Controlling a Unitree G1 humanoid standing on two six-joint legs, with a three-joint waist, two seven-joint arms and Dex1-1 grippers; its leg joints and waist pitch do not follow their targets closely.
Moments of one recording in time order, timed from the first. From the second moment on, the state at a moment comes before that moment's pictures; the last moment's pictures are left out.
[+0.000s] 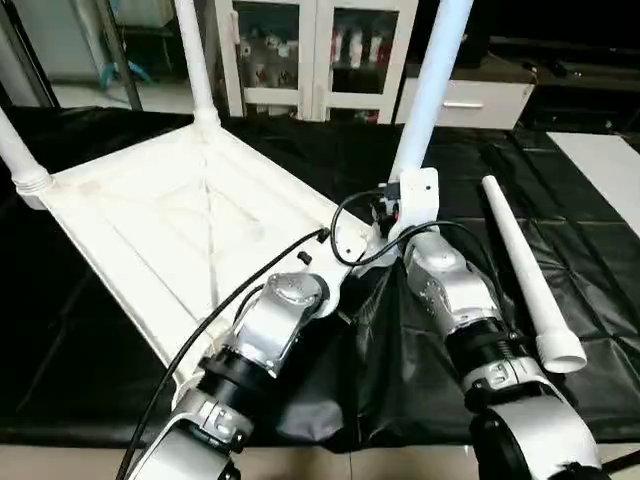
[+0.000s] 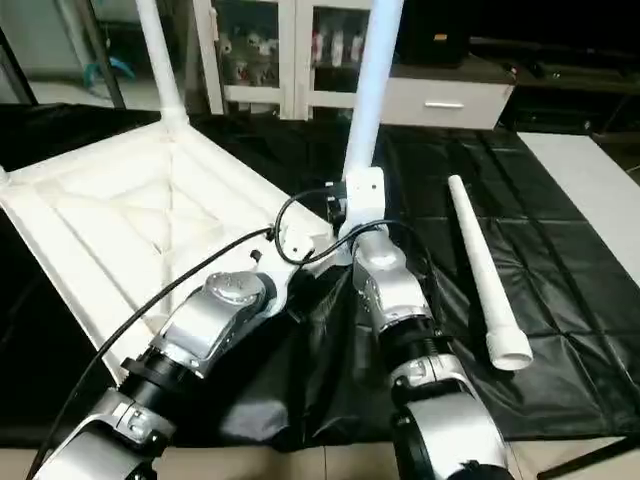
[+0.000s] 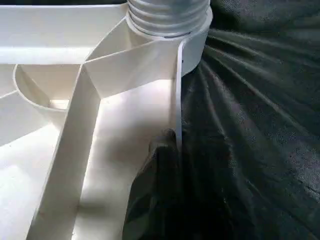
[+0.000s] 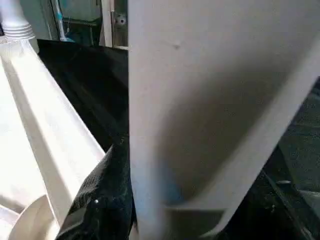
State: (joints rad) left arm -0.58 -0.02 -0.30 0.40 0.10 0.65 -0.38; right arm -0.72 -0.03 0.01 0.74 0.12 0.14 -0.04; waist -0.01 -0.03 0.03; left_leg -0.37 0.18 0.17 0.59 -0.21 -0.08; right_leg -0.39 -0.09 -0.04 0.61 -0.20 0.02
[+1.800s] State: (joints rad) left arm -0.41 0.40 -0.41 0.06 0.01 0.49 -0.94; right arm -0.38 -0.50 0.10 0.13 0.30 0.43 0.87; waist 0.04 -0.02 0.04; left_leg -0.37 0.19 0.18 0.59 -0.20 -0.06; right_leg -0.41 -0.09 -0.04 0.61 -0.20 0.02
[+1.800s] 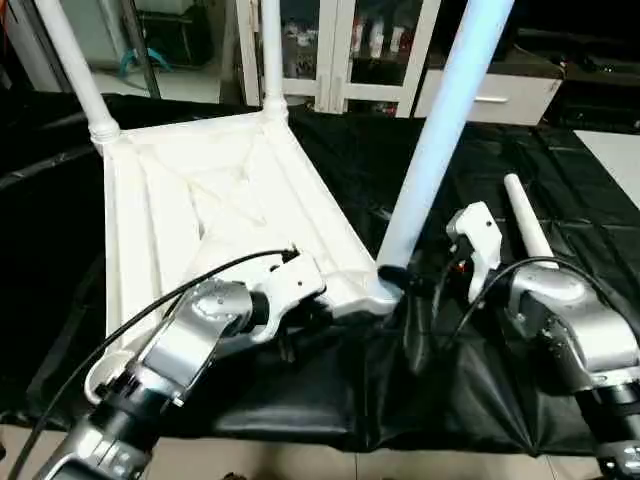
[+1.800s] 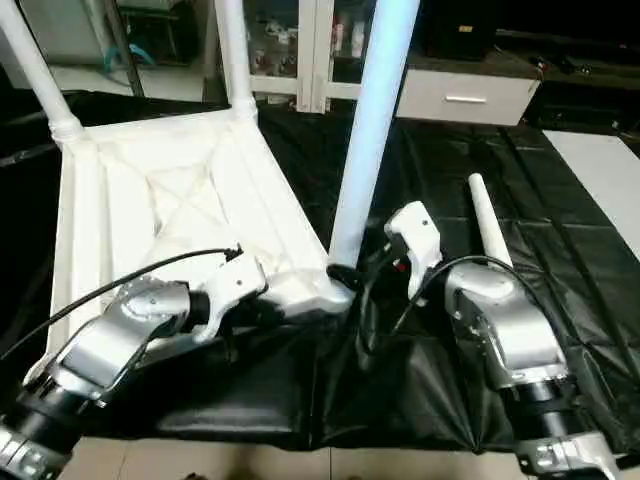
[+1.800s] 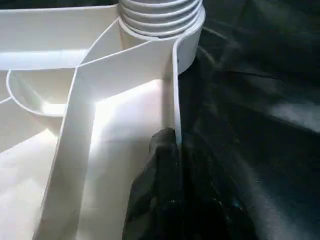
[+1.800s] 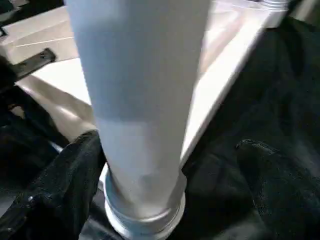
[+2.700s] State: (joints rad) left arm -0.40 0.46 -0.44 0.05 0.00 0.45 -1.03; right arm -0.35 -0.55 0.13 0.11 0.34 0.43 1.08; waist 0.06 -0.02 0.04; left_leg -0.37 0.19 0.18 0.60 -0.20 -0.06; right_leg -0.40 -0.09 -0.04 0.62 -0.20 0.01
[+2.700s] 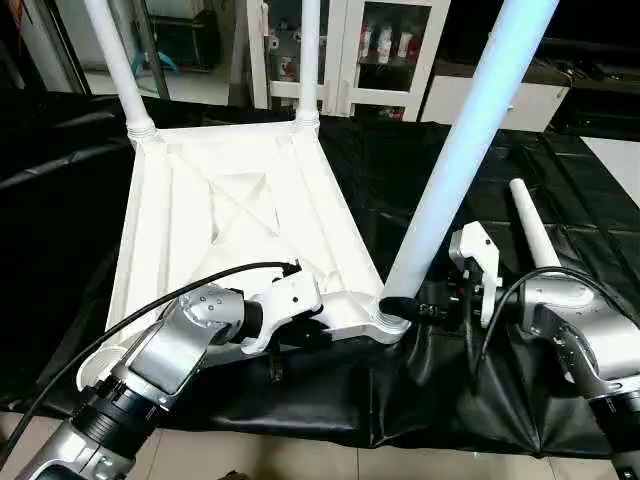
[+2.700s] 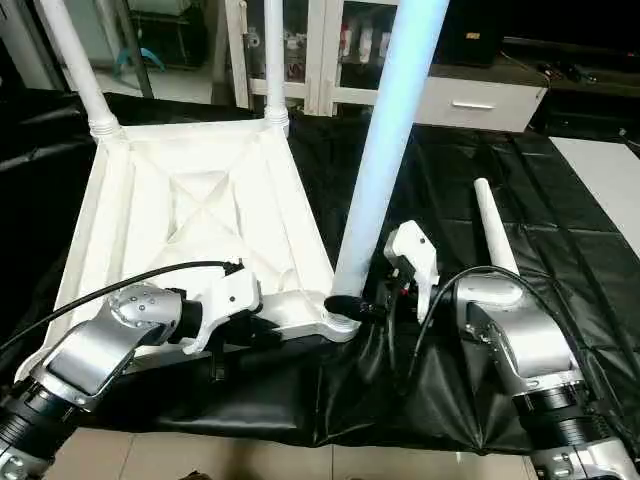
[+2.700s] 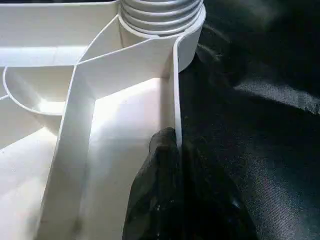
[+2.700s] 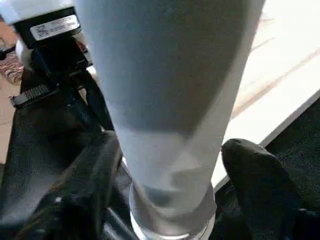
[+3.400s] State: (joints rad) left arm -0.40 0.47 -0.45 0.05 -0.01 0.45 -1.05; right arm -0.34 -0.58 0.16 0.10 0.32 0.41 1.11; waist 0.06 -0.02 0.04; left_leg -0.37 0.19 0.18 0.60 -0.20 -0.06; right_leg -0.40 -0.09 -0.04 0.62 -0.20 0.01
